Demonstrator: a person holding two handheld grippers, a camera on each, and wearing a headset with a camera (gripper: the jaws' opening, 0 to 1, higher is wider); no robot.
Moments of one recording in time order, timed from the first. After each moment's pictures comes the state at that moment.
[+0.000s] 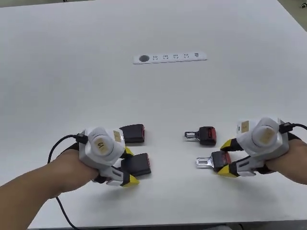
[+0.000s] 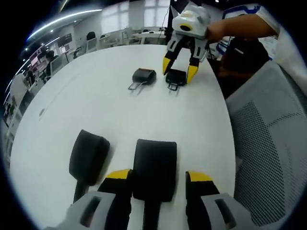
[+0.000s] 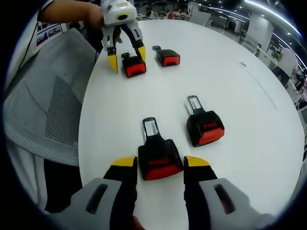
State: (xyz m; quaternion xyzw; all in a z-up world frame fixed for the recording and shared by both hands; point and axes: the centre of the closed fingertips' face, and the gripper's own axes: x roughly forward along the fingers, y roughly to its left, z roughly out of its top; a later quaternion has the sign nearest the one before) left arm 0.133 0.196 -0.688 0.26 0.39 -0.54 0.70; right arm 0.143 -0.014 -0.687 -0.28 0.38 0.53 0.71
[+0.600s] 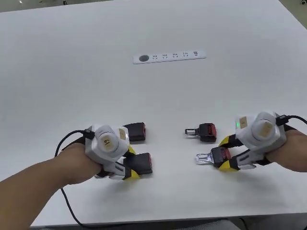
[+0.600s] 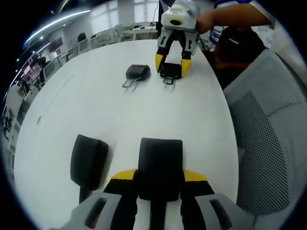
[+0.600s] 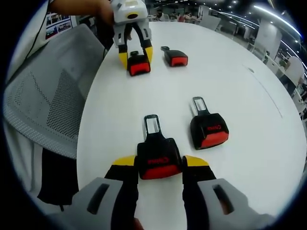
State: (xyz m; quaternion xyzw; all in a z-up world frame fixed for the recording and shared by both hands) left arm 0.133 0.197 -0.692 0.31 0.39 -0.55 0.67; right arm 0.144 -0.013 -0.692 -0.29 0.36 0.56 0.69
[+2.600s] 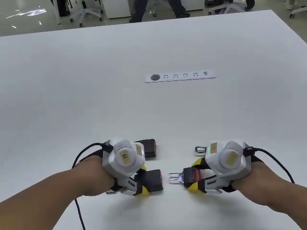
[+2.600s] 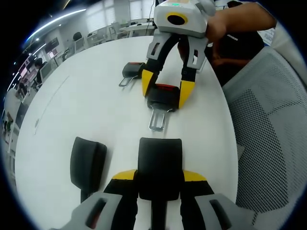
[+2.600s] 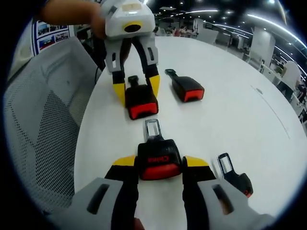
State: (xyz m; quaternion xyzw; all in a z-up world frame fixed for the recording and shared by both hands) left arm 0.132 0.196 -0.694 0.32 0.40 -0.56 0.66; right arm 0.142 0.100 -0.690 -0.25 0.30 0.57 0.72
